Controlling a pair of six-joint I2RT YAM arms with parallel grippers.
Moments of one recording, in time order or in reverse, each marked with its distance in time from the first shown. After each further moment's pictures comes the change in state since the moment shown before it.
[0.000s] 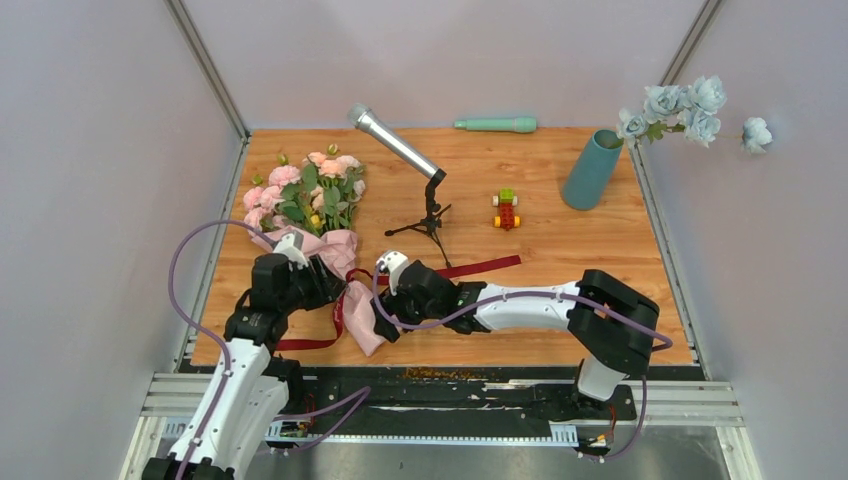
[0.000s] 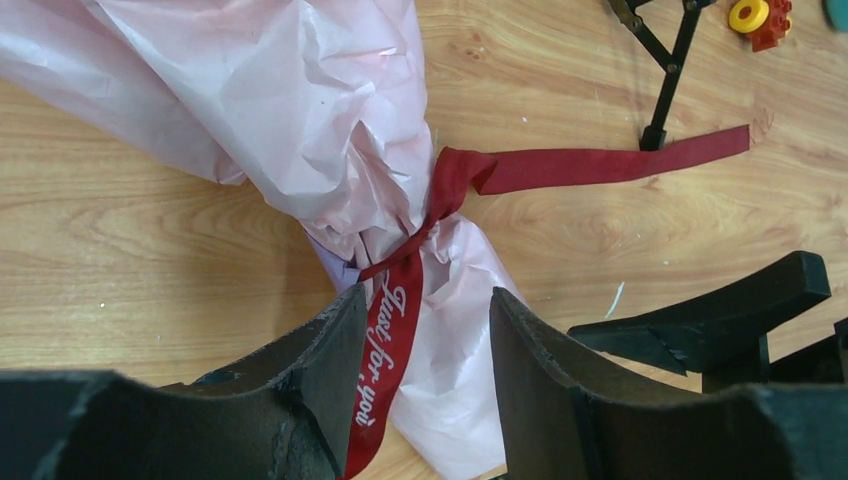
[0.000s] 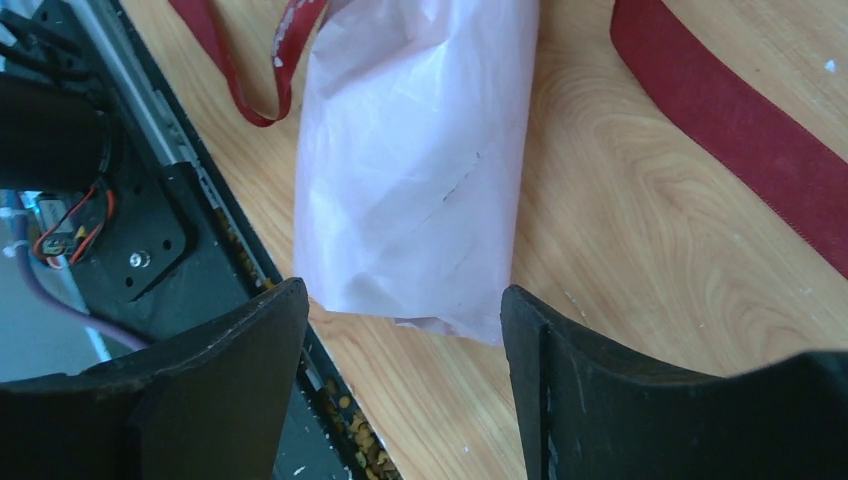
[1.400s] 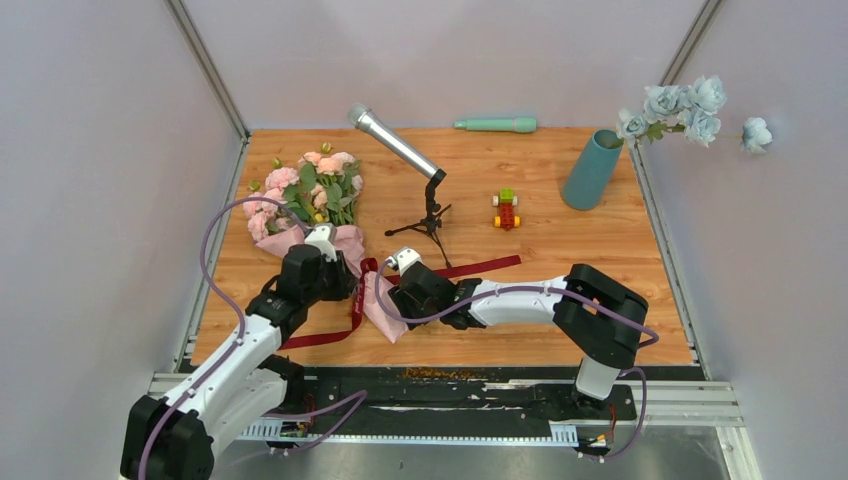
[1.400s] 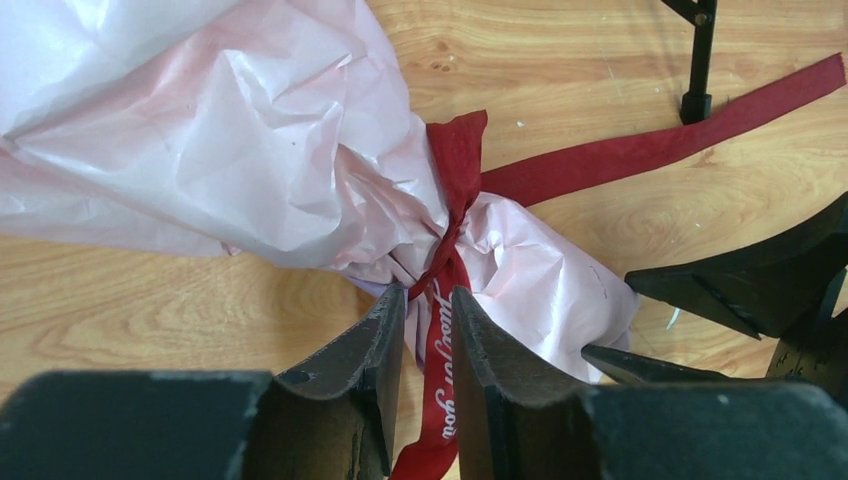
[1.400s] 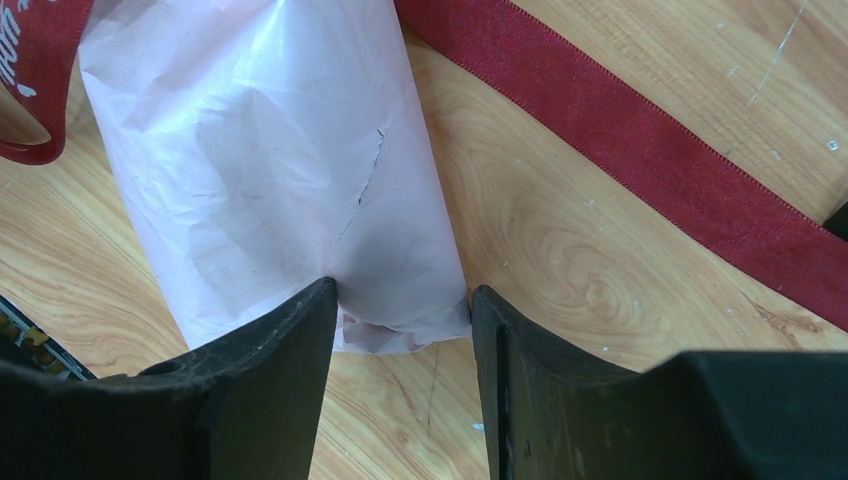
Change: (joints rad) left arm -0.257 0.215 -0.001 0.220 -0.198 0.096; right arm -0.032 0.067 0.013 -0.140 0.272 -0.045
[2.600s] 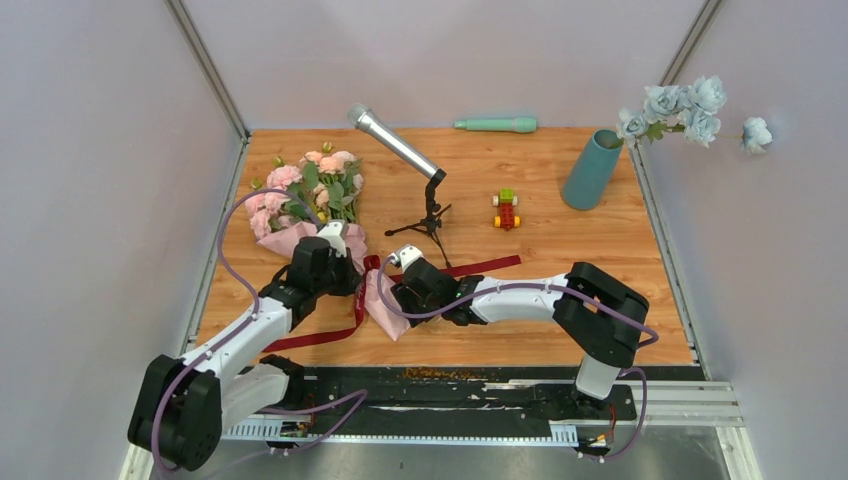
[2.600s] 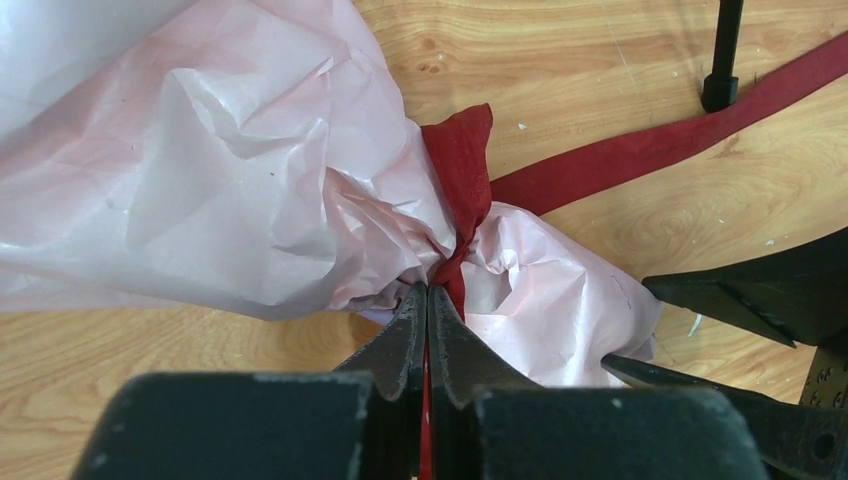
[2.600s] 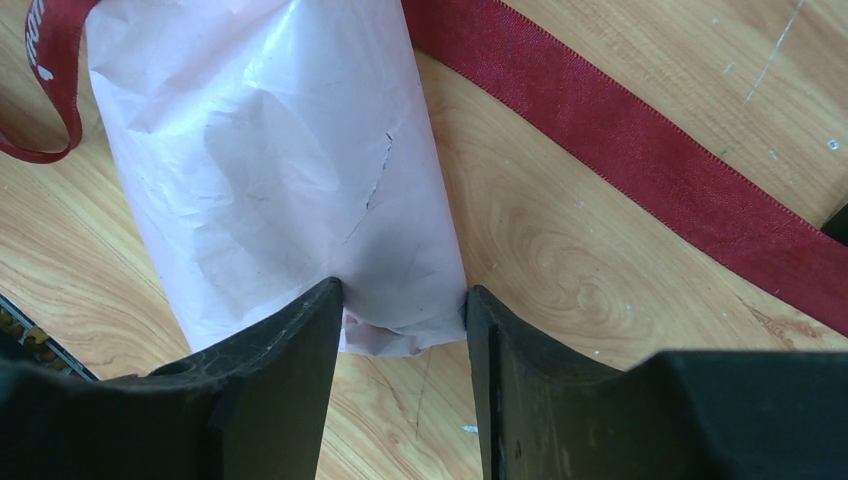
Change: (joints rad) left arm 0.000 0.192 0.021 0.127 0.058 0.056; right arm -0.023 0.001 -0.001 -0.001 -0.040 0.001
